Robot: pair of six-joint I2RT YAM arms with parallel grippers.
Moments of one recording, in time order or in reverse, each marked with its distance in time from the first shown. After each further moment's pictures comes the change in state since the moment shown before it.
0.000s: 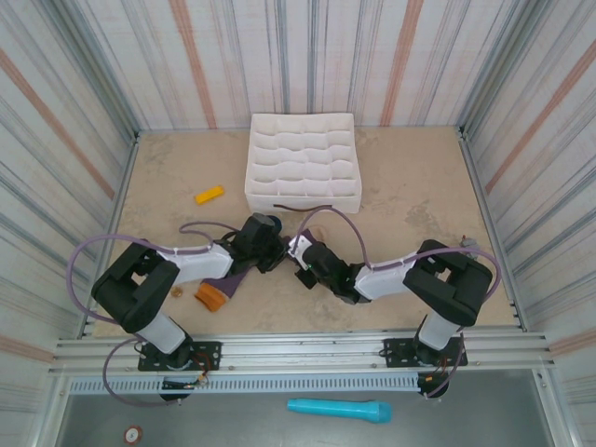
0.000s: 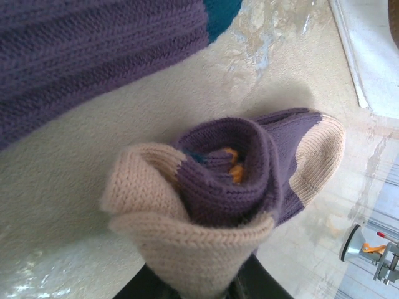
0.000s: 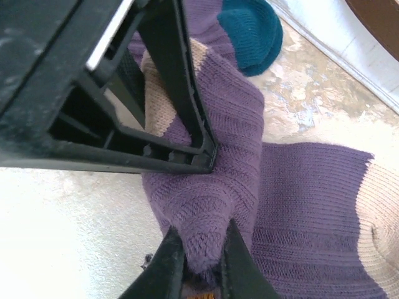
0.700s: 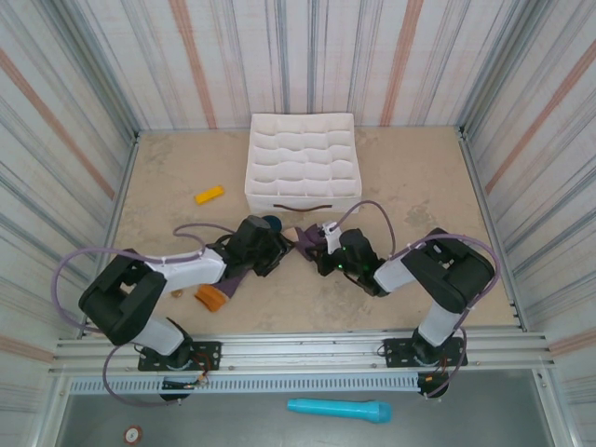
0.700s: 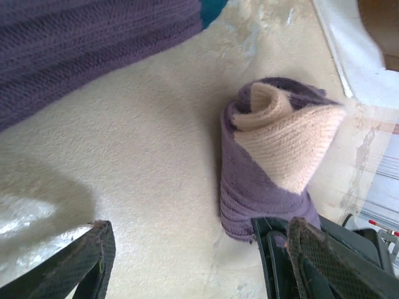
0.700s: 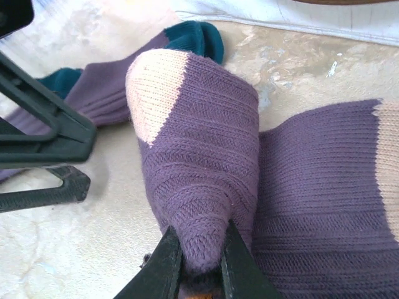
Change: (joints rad) left arm -0.003 -0.120 -0.038 -0.063 -0.024 0.023; right arm -0.329 0.066 -0.173 0.409 -0.523 0.352
